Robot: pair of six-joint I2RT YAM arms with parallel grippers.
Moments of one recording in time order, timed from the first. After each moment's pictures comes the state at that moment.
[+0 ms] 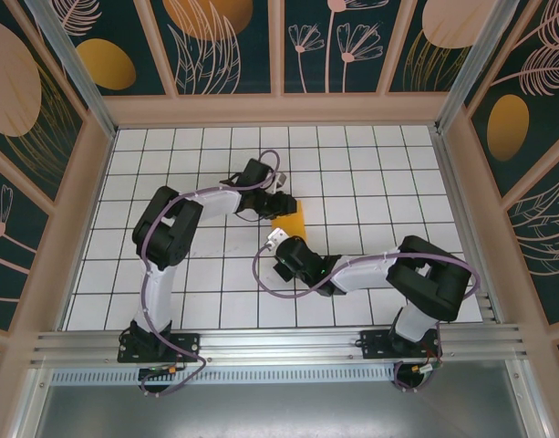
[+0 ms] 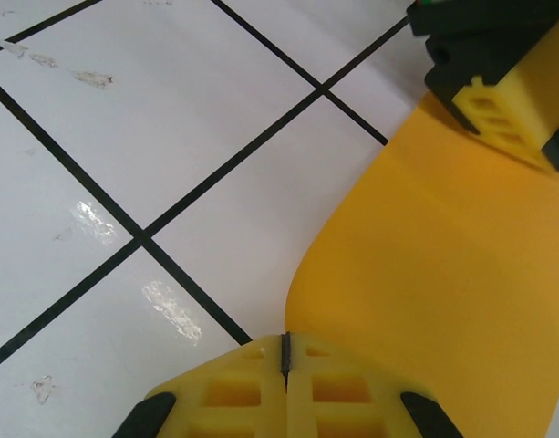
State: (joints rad) left arm -0.55 2.13 1.36 -0.16 0.60 -0.67; right arm 1.06 1.62 0.63 0.24 0.31 0.07
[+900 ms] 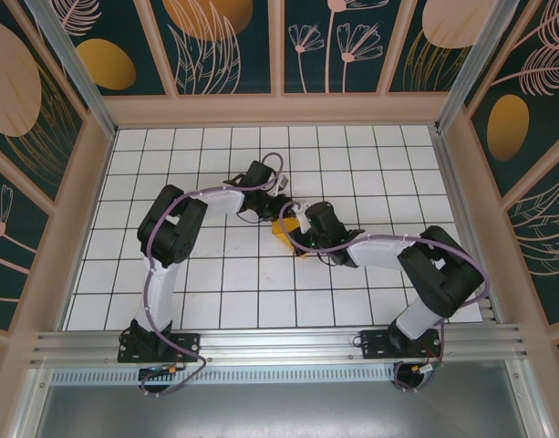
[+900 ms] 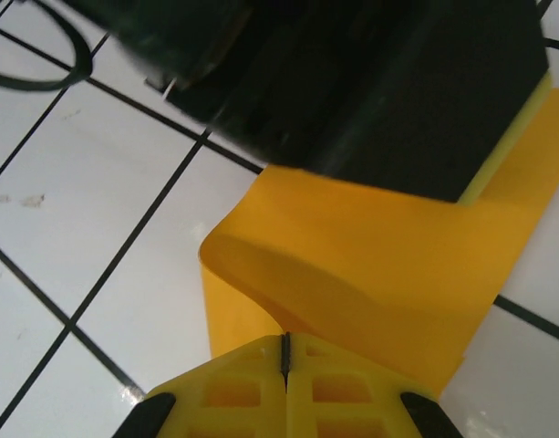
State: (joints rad) left arm -0.56 2.17 1.39 -0.19 0.59 -0.61; right arm 0.72 1.60 0.68 0.19 -0.12 0.23
